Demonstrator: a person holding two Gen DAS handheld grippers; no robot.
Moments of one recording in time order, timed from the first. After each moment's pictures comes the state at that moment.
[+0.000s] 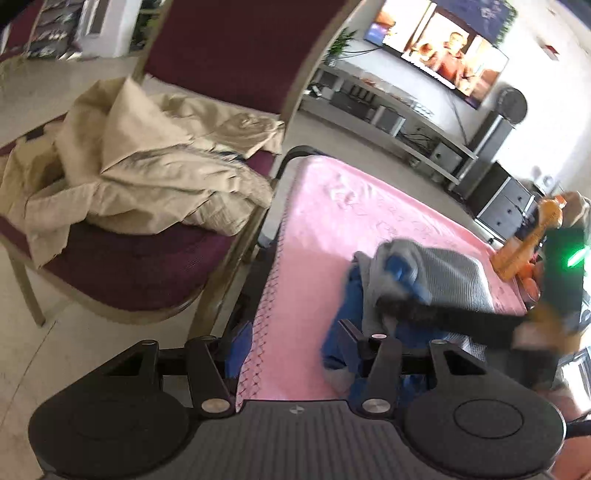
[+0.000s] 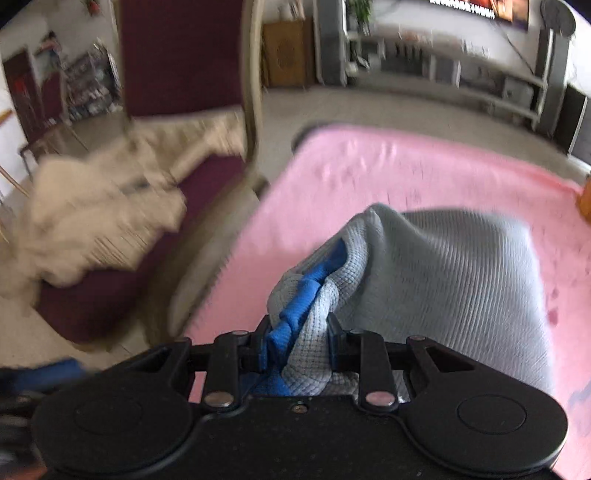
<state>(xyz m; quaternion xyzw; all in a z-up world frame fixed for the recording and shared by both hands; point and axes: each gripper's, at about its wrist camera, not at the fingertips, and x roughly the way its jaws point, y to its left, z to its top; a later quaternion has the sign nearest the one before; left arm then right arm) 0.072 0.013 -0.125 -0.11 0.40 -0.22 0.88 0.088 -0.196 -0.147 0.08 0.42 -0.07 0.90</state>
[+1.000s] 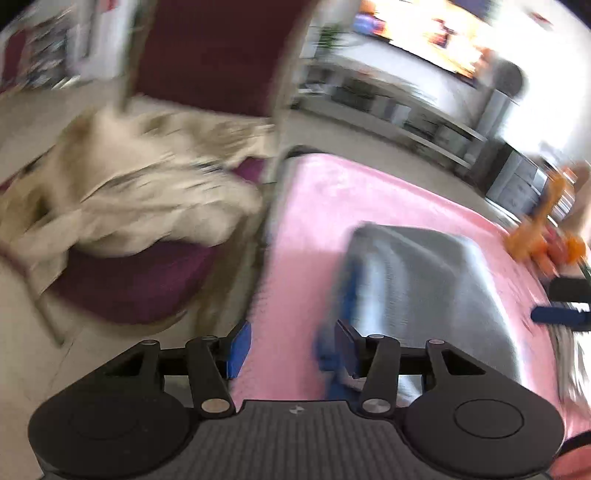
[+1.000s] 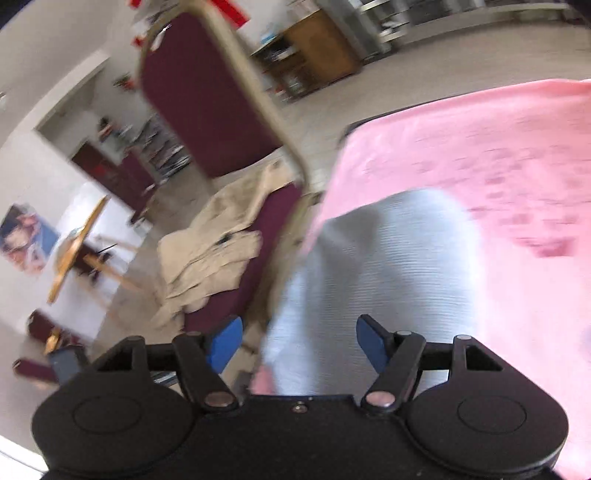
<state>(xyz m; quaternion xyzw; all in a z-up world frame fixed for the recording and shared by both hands) 0.060 -0.036 -0.107 -0.02 0.39 -0.25 0.89 -0.018 -0.349 -0.069 0.30 0.39 0.08 0.87</state>
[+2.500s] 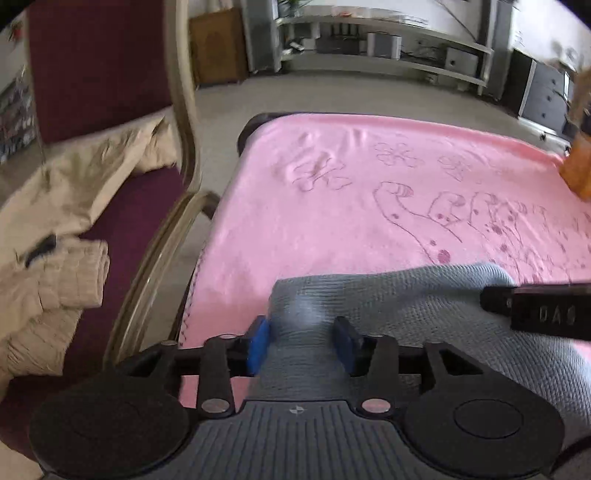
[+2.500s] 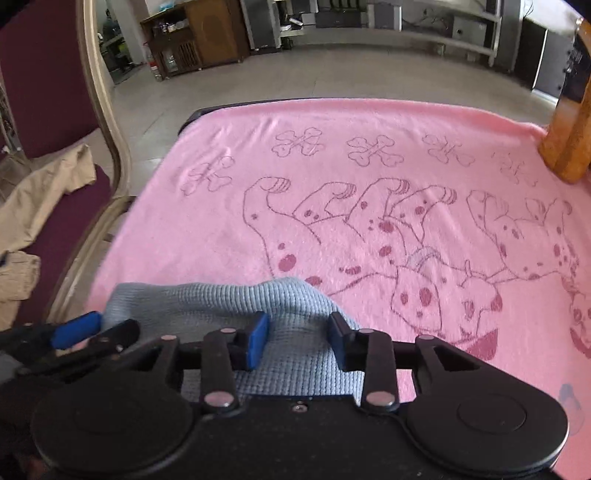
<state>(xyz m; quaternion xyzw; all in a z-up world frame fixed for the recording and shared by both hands) 0.177 -0.184 -0.168 0.10 0.44 -0.18 0.88 0.129 -0.352 -0.160 0.15 0.46 -0.13 0.87</state>
